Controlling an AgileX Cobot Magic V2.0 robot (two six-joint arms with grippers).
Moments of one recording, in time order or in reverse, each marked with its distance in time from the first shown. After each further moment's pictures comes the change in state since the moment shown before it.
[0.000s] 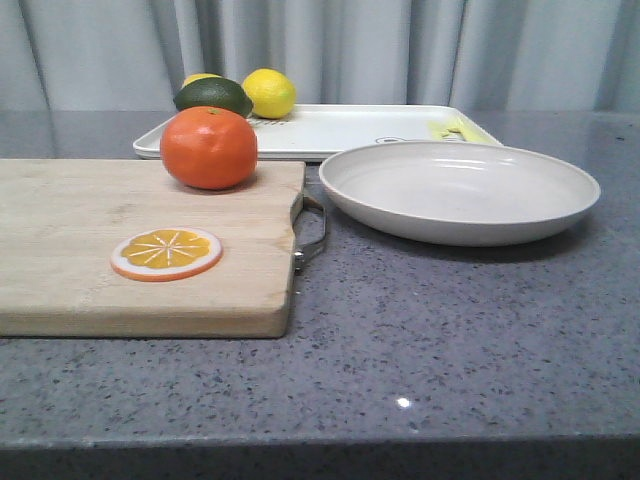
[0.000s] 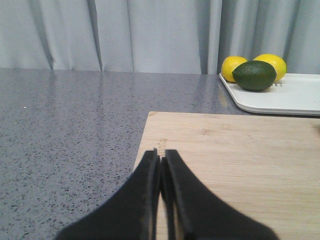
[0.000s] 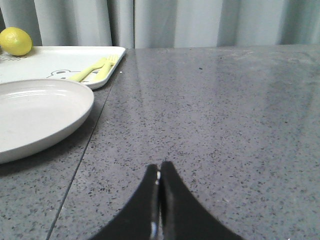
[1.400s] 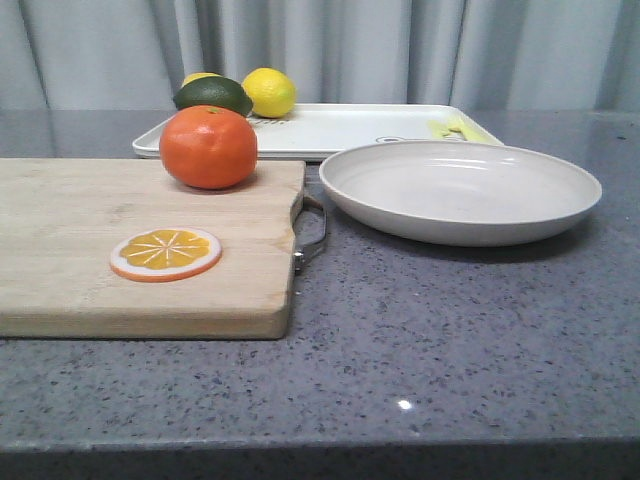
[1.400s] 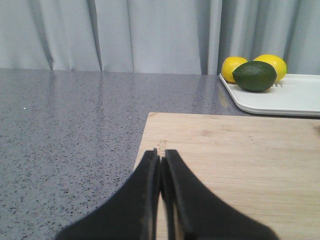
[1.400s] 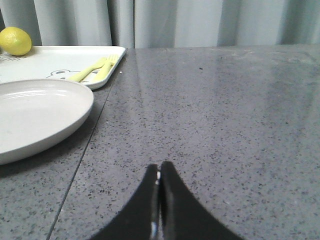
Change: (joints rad) left arm 0.000 0.000 -0.002 0.000 0.000 0.000; right arm 0.000 0.000 -0.002 0.000 0.002 0.000
